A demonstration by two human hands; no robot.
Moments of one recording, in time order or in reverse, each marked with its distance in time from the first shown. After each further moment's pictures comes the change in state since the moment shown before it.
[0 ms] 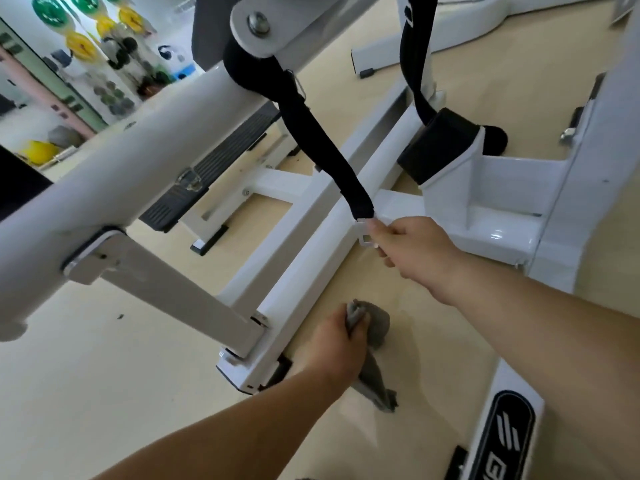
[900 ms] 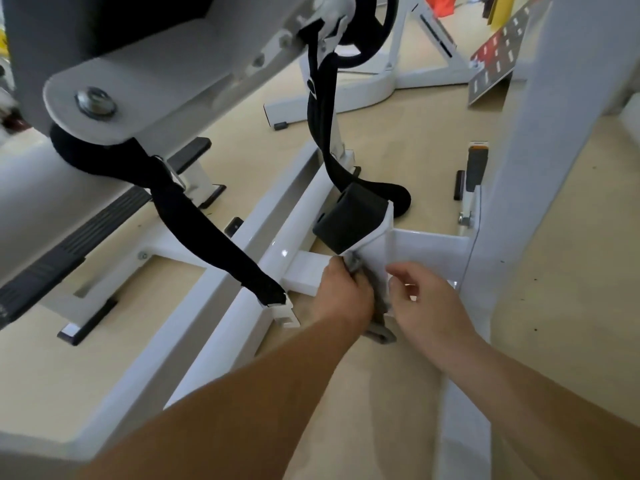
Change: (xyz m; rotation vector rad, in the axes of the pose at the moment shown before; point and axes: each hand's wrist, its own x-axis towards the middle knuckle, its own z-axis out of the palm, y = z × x) left_hand 0.132 0.174 0.043 -0.155 0.009 0.181; right_hand 0.020 0.044 -0.084 -0.260 0.484 -0.077
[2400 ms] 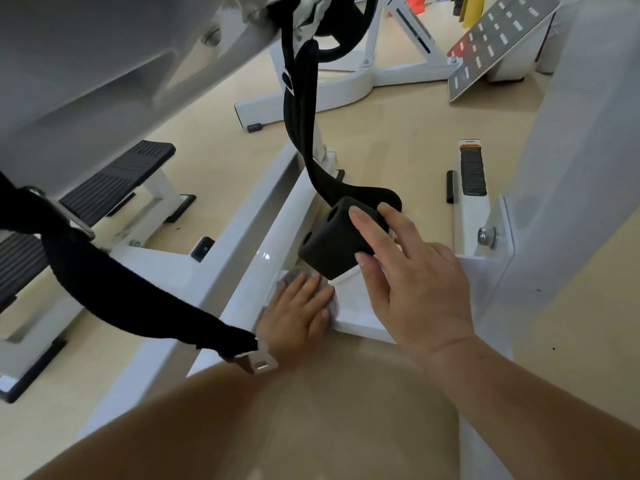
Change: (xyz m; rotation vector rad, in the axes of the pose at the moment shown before) left_hand 0.116 -0.110 -0.025 0.849 -0.211 0.640; right_hand 0.068 -0.006 0.022 -0.539 0.349 -0.526
